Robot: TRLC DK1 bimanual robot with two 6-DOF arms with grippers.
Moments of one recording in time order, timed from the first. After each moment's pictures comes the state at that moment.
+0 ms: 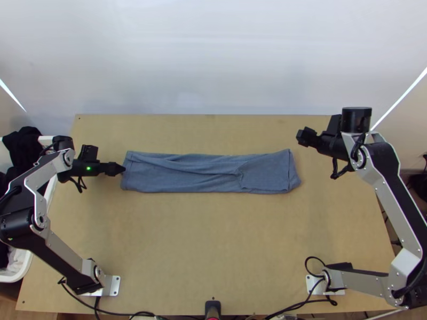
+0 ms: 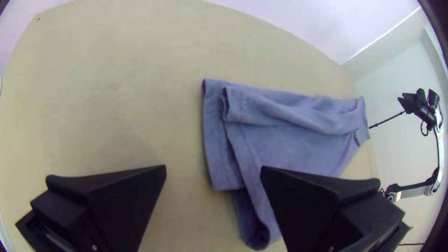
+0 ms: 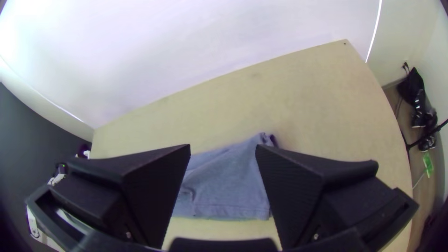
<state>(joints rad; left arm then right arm) 0.34 1.83 1.17 -0.53 0.62 0.41 0.13 1.38 1.34 -0.70 -0.15 0.45</state>
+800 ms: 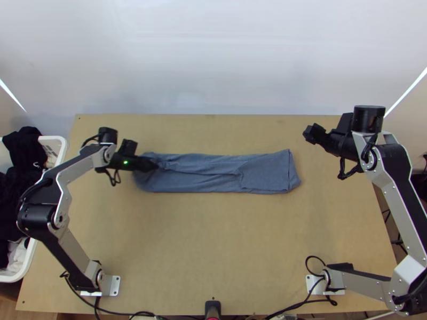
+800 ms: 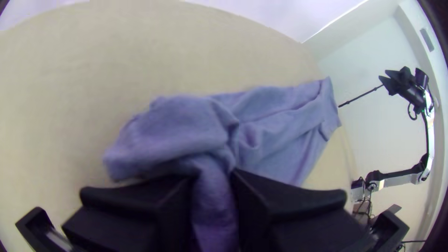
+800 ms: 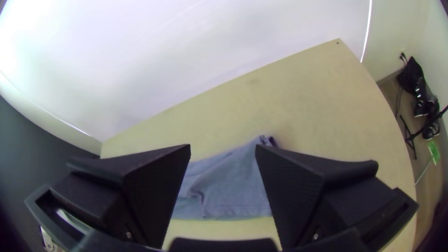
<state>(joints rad) 0.01 1.88 1.22 -0.45 0.68 0.20 0.10 1.34 1.37 -0.73 -0.17 0.50</state>
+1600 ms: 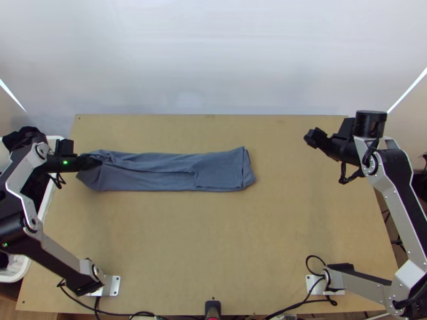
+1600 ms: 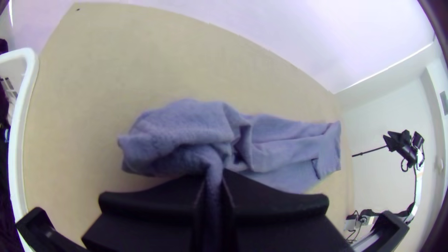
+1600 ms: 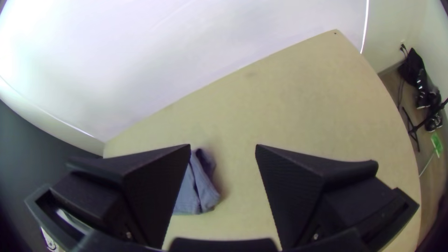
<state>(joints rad) 0.48 1.80 1.33 -0.80 0.70 0.39 0.08 1.31 1.32 -0.73 -0.20 0.52</state>
